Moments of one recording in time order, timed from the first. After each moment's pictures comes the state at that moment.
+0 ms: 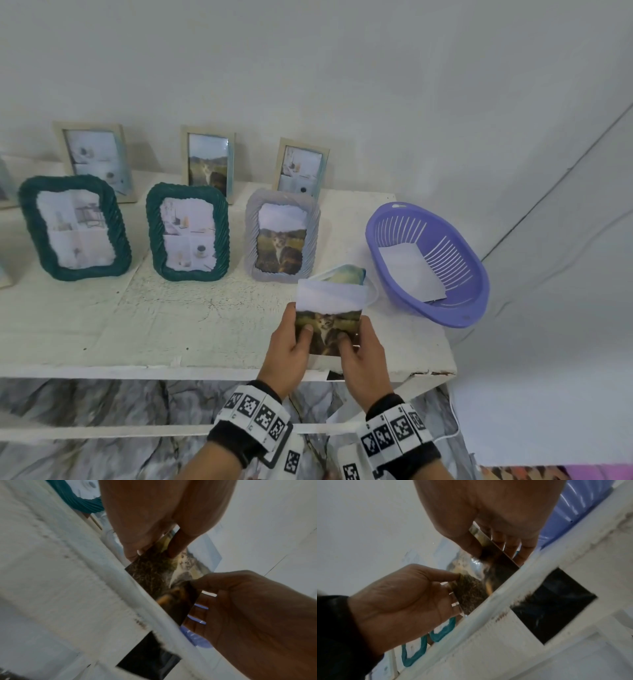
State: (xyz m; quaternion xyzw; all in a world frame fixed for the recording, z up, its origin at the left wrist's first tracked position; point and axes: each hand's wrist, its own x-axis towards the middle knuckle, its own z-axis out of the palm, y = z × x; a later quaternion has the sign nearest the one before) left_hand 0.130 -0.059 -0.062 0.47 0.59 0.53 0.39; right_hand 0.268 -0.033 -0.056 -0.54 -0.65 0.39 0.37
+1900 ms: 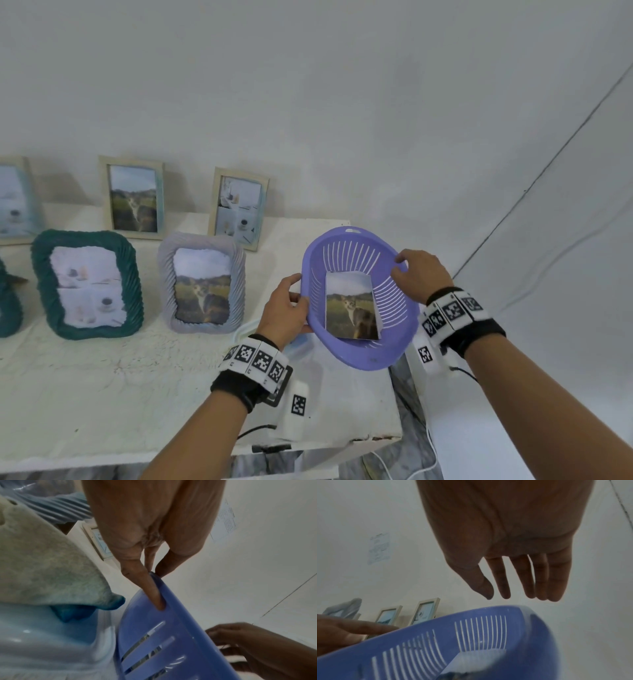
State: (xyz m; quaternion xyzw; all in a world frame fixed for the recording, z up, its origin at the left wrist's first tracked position) left_hand 0.195 0.115 -0.017 0.37 0.63 0.48 0.49; right_hand 0.417 0.223 0.053 -0.65 -0.74 0.13 0.06
